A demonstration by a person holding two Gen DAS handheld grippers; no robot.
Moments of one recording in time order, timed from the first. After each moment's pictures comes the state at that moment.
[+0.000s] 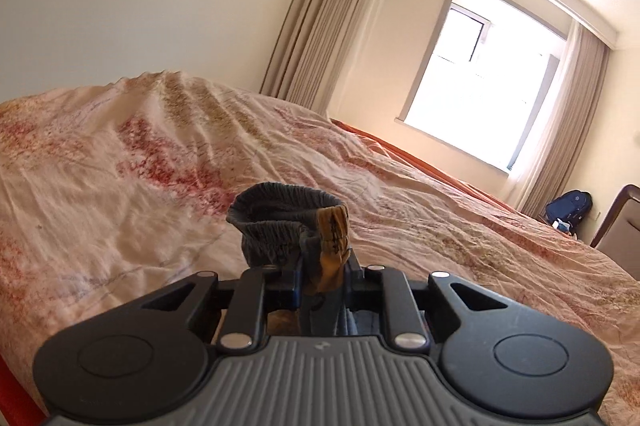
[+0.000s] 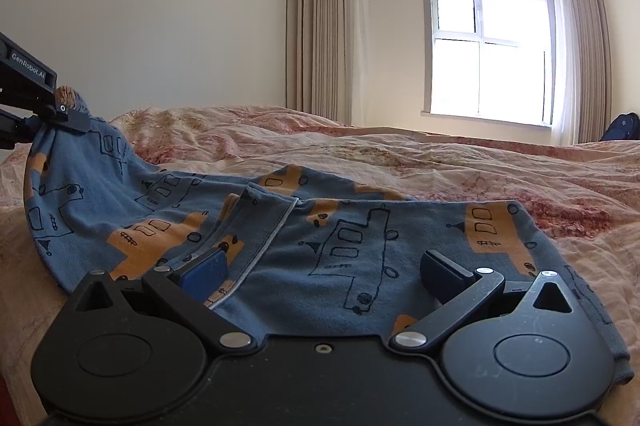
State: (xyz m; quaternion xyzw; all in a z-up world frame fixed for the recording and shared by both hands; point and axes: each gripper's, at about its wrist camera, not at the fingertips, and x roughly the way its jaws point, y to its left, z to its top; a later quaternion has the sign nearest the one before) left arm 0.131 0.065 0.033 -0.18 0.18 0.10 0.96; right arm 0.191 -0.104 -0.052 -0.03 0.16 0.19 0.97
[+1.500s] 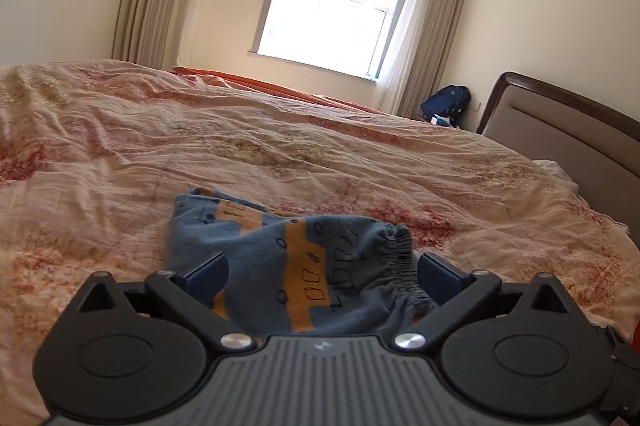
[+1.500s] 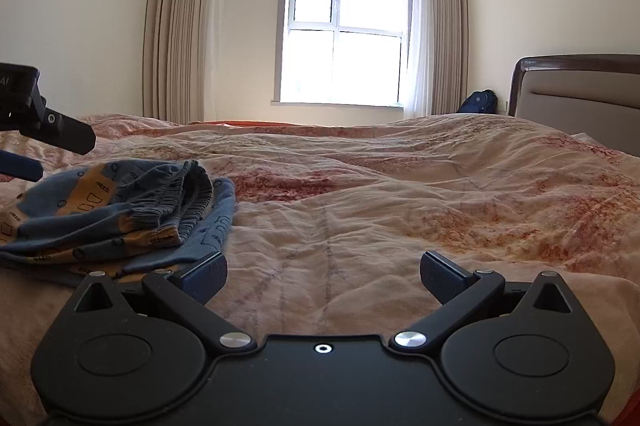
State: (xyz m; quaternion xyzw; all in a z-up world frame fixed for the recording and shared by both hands) left arm 0.155 -0.087 0.012 -0.10 0.25 -0.09 0.96; right arm 0.129 -0.256 -0.030 -0.01 0.17 -0.02 0.99
